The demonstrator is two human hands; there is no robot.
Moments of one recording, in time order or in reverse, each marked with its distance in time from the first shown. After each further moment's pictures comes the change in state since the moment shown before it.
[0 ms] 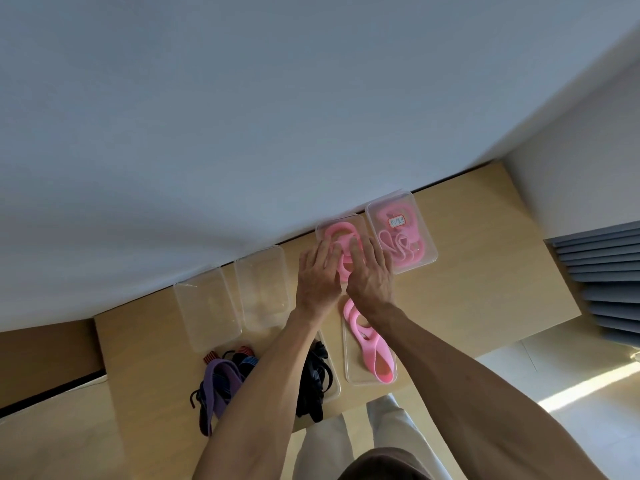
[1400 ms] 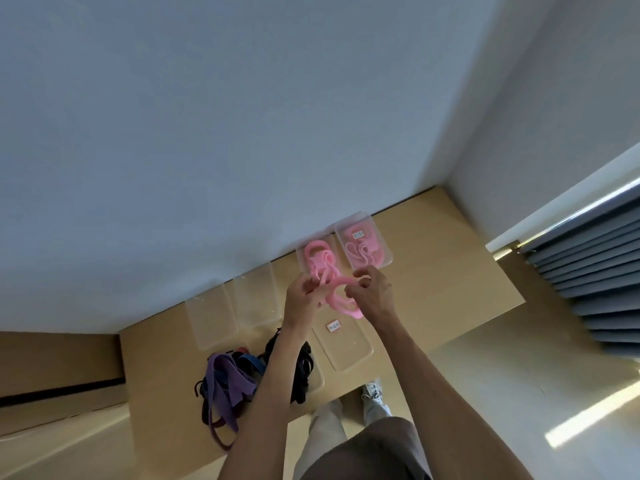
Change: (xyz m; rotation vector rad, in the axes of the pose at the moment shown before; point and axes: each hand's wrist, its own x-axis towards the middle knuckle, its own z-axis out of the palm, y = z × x) left_hand -0.049 0.105 -0.132 -1.153 -0.148 -0.730; right_hand -0.078 0.010 -0.148 0.823 -0.177 0.565
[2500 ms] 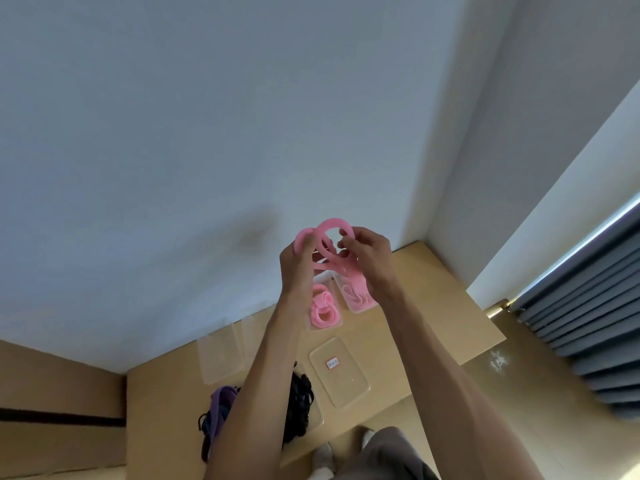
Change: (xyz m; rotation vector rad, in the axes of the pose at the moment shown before) left_hand -0.059 0.149 0.011 -0.212 0.011 0.313; right_hand -0.068 -0.131 -0.064 0.546 -0.053 -0.441
